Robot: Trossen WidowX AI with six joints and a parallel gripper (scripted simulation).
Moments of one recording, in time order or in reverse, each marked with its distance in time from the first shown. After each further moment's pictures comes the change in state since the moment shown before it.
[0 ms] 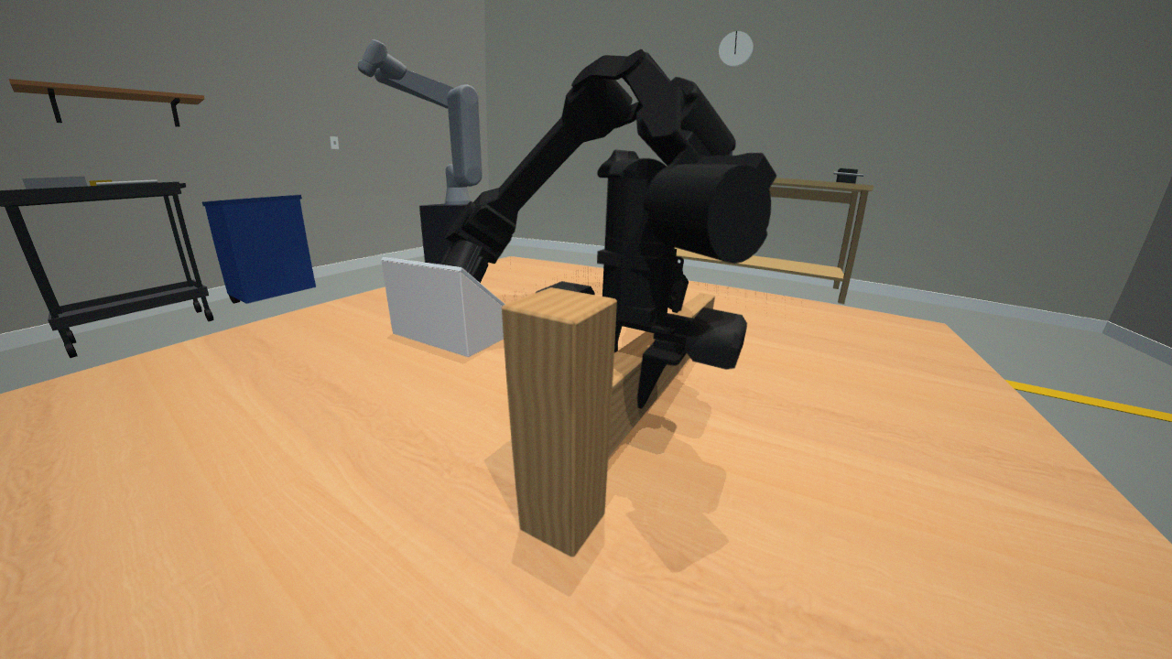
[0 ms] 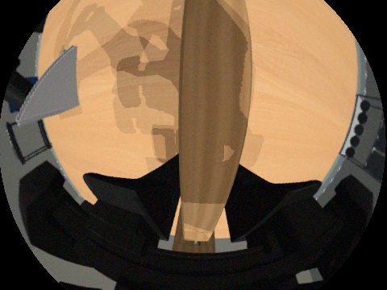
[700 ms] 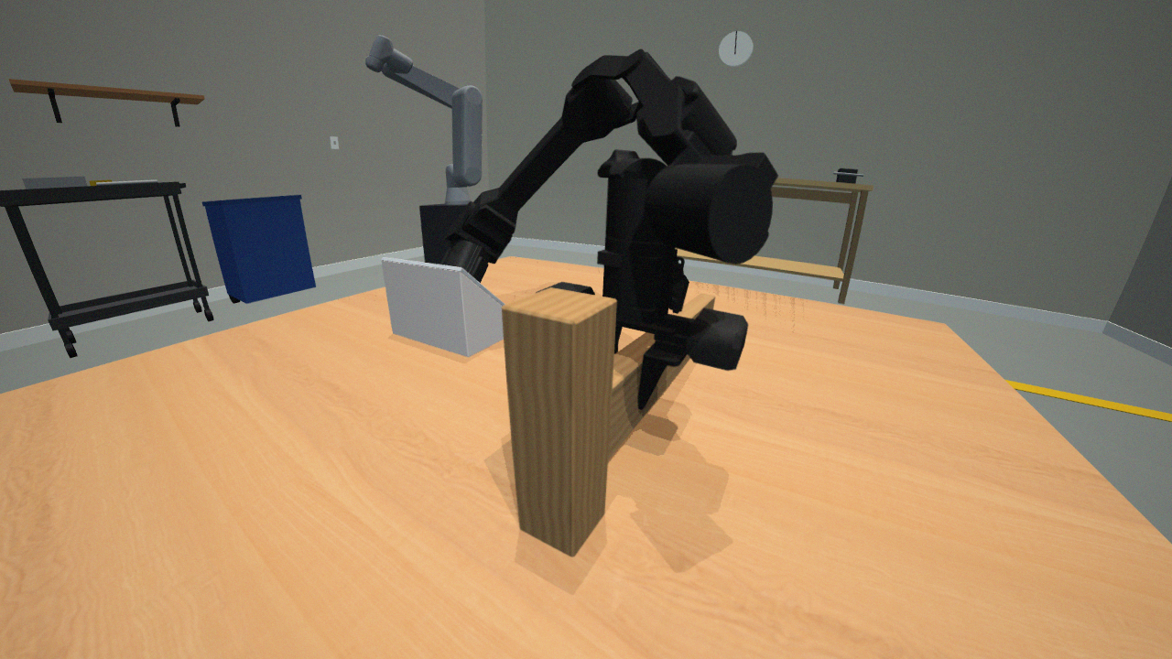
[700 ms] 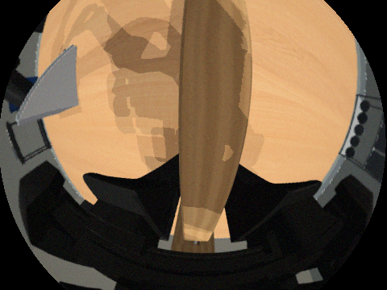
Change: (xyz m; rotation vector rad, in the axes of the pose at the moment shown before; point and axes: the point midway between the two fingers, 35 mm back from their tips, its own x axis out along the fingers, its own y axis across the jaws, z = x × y) arm 0.000 -0.001 -0.002 -0.001 0.000 0.000
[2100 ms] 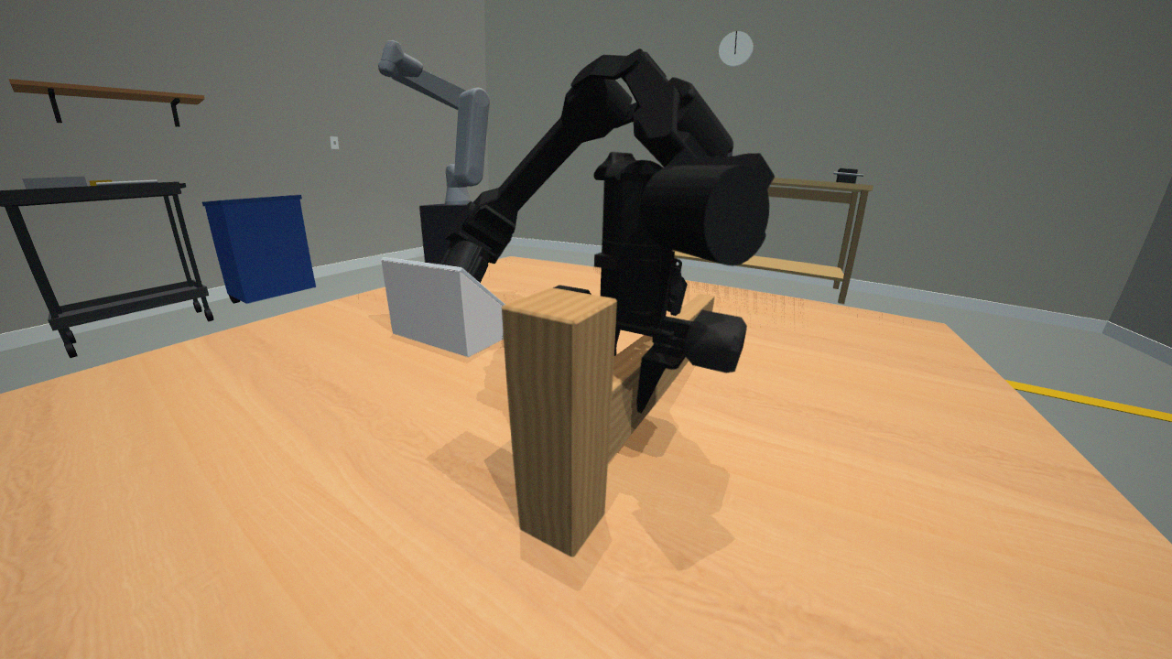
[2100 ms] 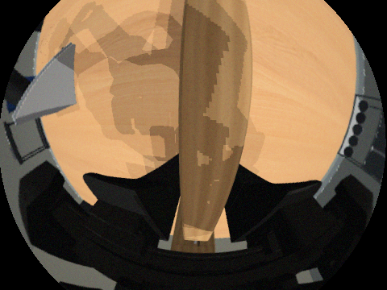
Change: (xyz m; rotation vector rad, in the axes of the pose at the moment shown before) arm 0.002 0.000 -0.003 -0.003 -0.001 -0.011
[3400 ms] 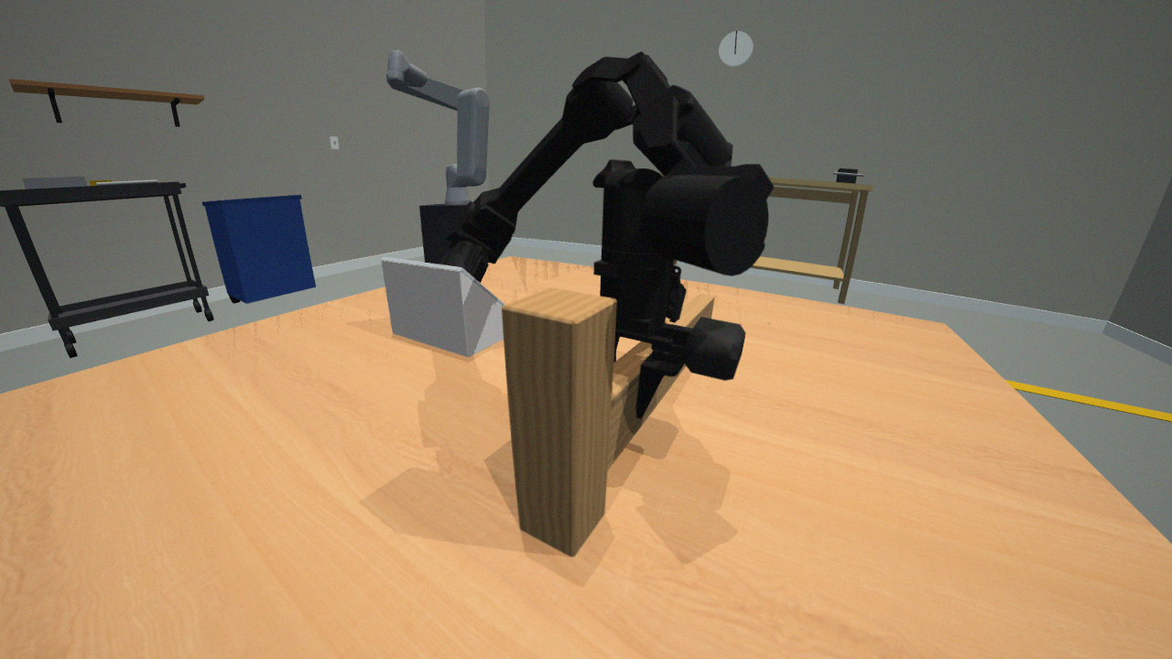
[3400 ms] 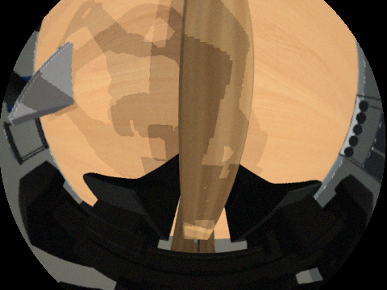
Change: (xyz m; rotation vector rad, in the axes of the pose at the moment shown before) arm 0.006 0.000 0.000 -0.001 0.001 -0.001
